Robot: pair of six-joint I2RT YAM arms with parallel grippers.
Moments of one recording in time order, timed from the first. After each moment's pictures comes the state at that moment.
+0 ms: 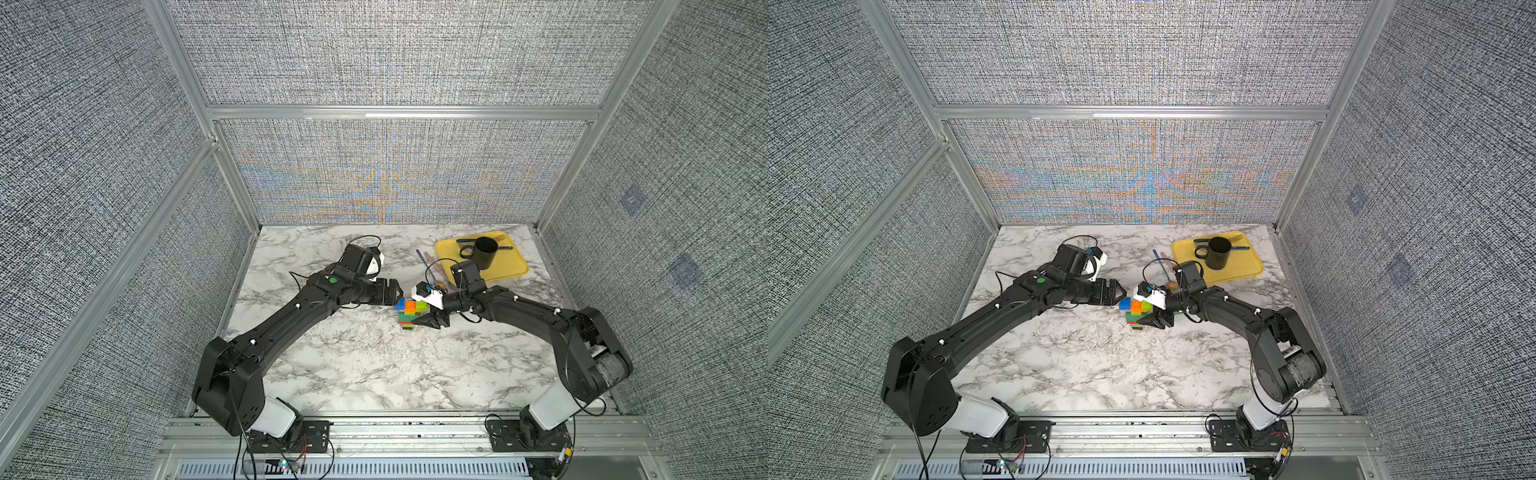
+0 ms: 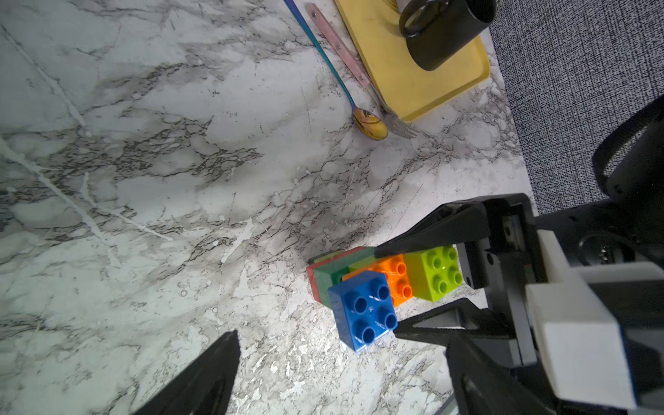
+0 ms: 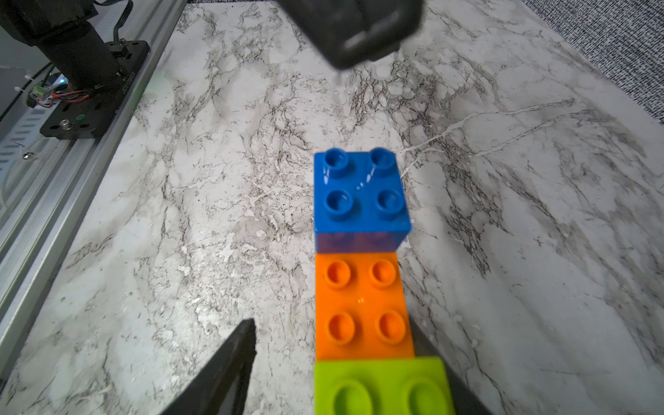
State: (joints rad) left arm -0.61 1.47 1.18 -0.57 0.29 -0.45; right arm 0.45 1.65 0.94 -0.16 -0.81 -0.75
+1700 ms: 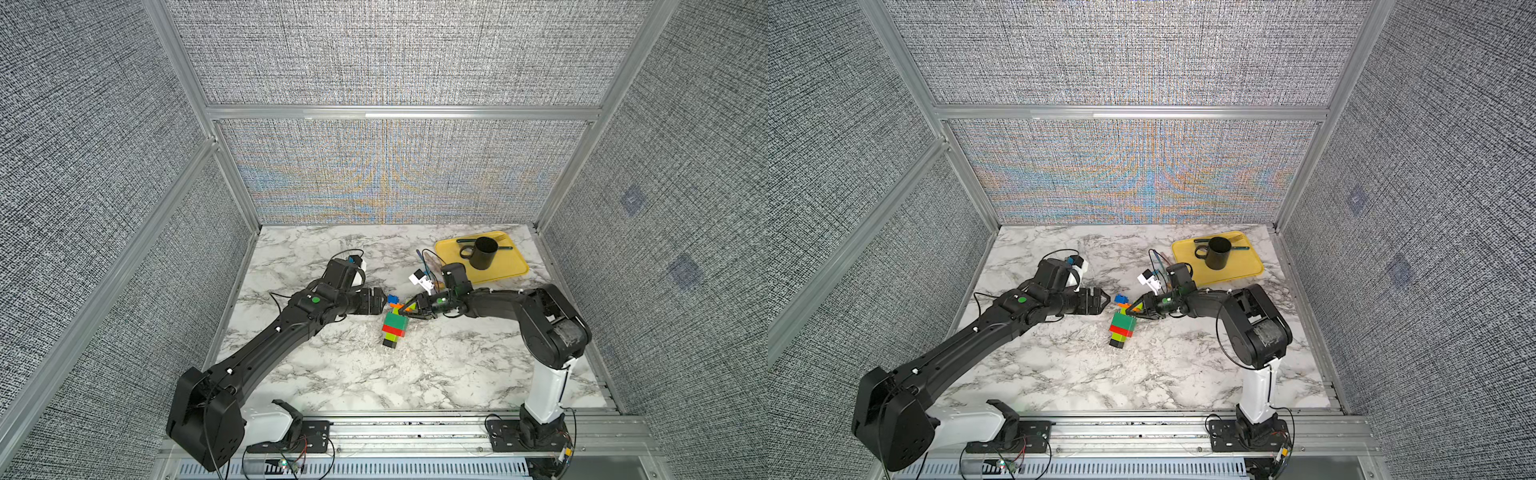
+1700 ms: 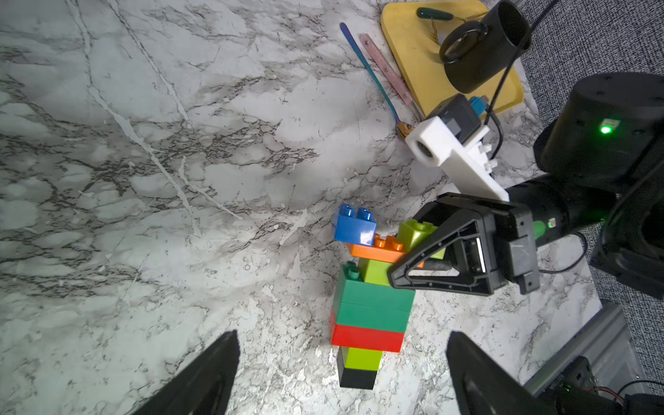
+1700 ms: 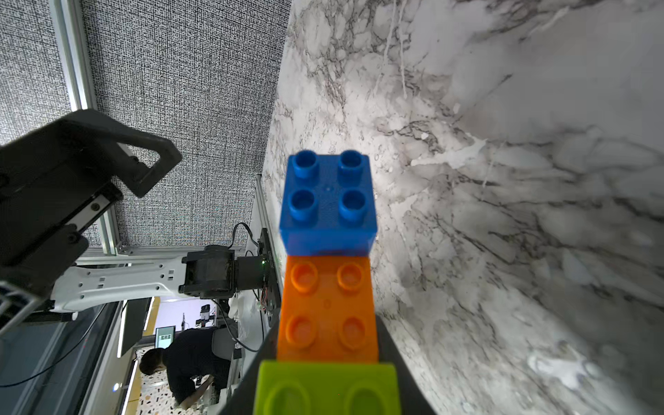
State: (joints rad) left arm -0.57 1.29 0.98 -0.50 0.19 -0.45; right arm 0.45 1.94 1.01 0.13 -1.07 0.55
